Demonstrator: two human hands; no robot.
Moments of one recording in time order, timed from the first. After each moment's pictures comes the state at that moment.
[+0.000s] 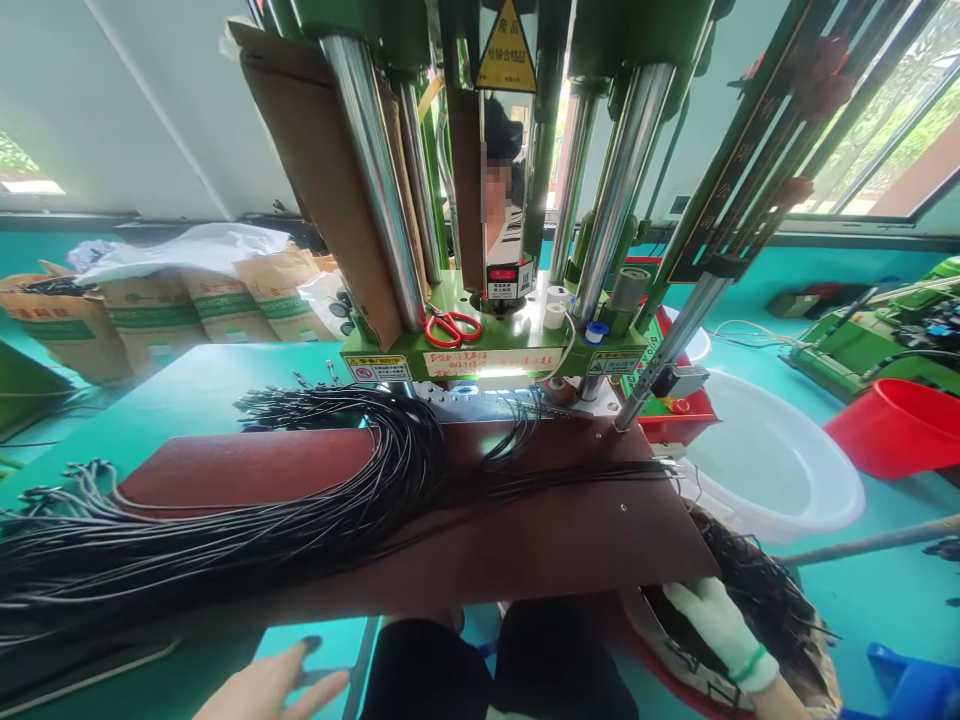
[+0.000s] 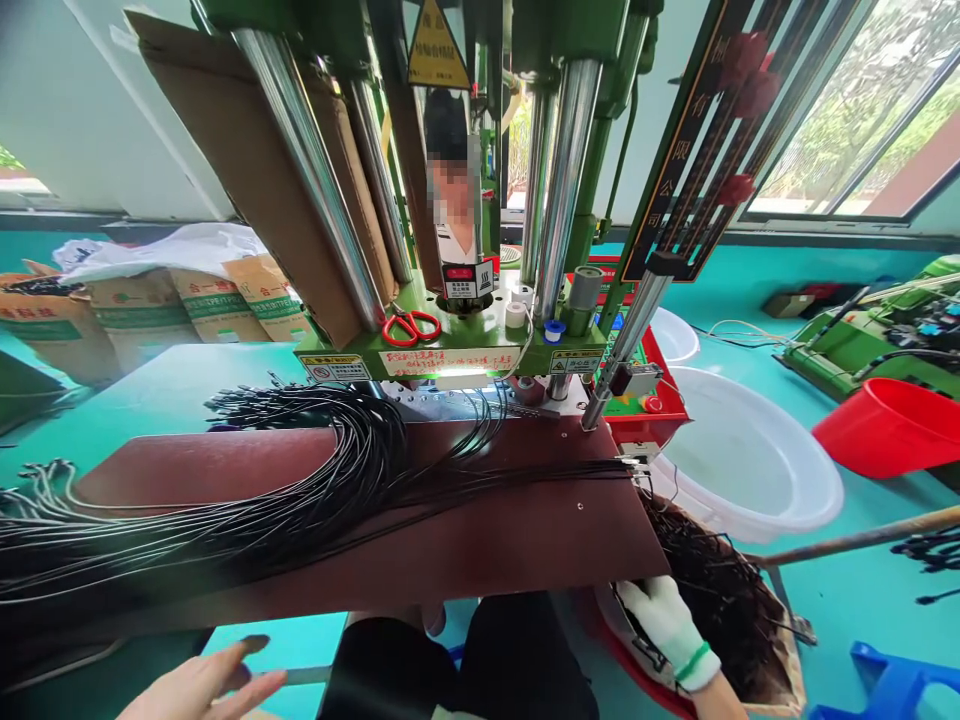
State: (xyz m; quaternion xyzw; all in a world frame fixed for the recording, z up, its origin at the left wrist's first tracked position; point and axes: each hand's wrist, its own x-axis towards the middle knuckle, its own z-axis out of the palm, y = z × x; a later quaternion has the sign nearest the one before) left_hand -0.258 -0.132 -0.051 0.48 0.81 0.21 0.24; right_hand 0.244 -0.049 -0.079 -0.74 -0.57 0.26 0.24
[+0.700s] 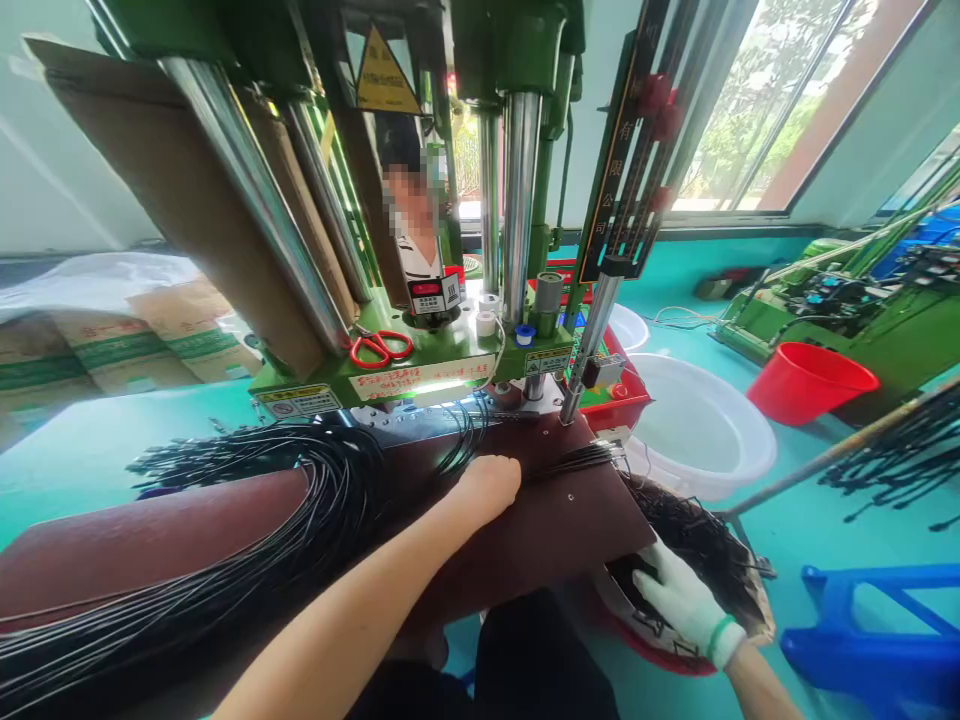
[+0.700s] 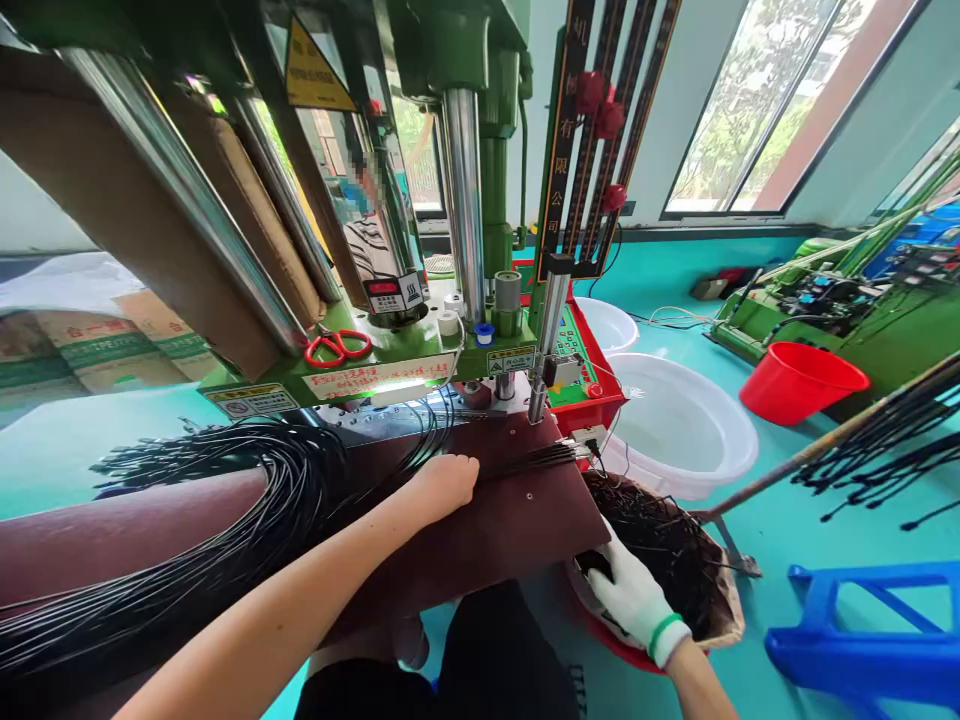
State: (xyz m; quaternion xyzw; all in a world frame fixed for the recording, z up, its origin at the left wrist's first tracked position) left_hand -0.014 0.064 0.022 0.89 0.44 -0.05 0.10; right_hand 0.251 -0.069 -0.047 -0.71 -0.60 0.32 0.21
